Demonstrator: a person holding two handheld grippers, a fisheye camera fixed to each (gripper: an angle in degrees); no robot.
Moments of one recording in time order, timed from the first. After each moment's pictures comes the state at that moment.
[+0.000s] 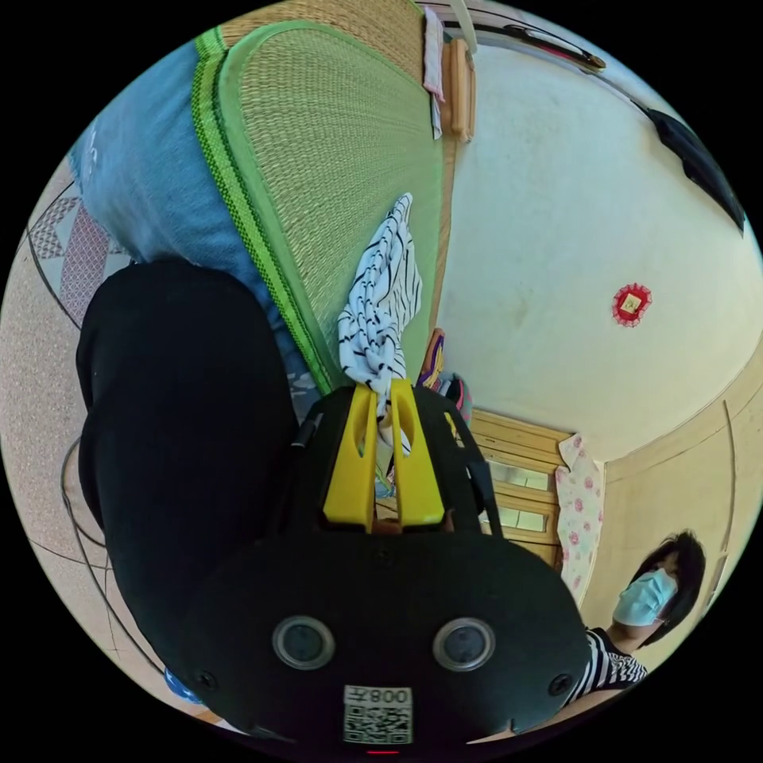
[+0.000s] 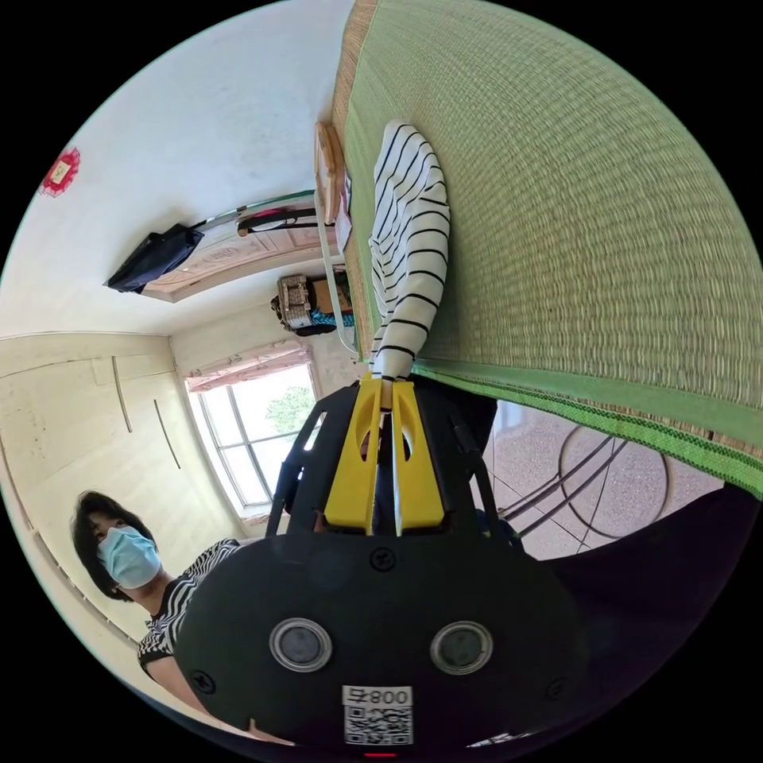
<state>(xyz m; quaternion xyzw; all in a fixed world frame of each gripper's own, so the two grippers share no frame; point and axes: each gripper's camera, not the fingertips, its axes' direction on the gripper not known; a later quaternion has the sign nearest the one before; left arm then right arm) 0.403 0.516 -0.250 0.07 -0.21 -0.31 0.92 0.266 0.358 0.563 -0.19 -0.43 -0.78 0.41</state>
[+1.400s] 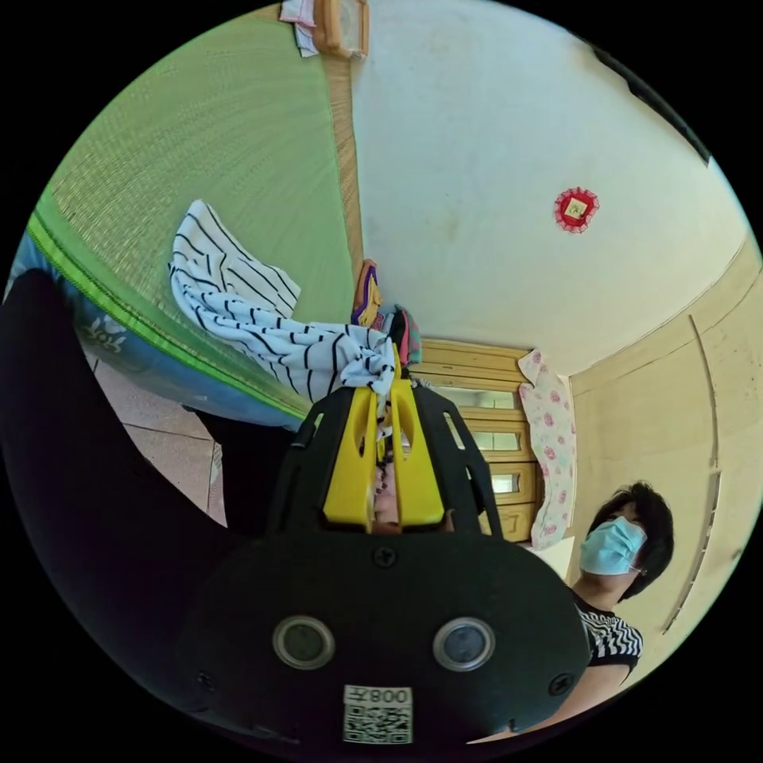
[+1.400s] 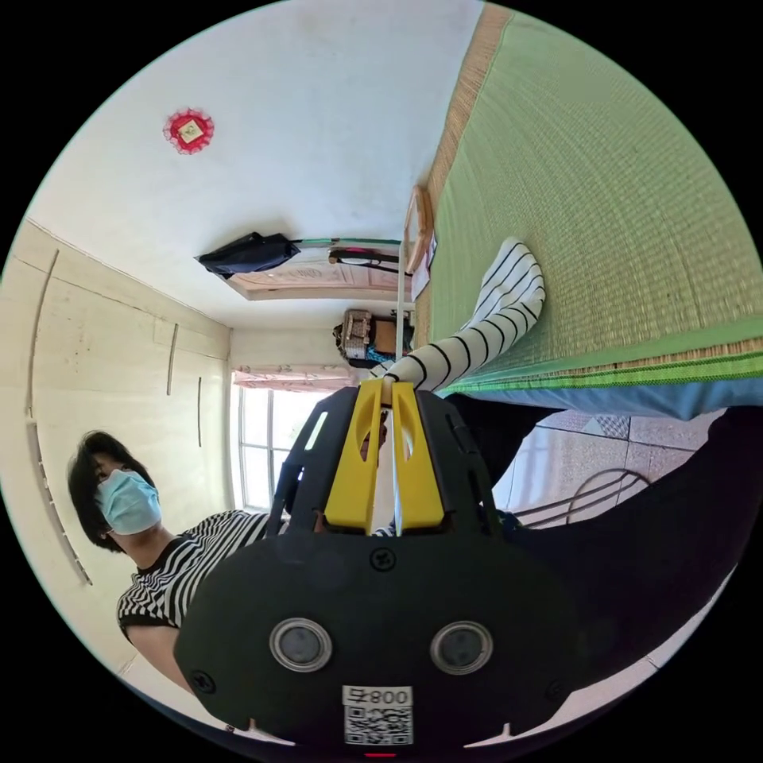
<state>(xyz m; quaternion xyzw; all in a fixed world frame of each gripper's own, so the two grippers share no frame) 0.647 0.184 -0.174 -0.03 -0.11 -0.22 0.97 0.237 0.026 0.614 -0.15 -0.56 -0.76 0.29</state>
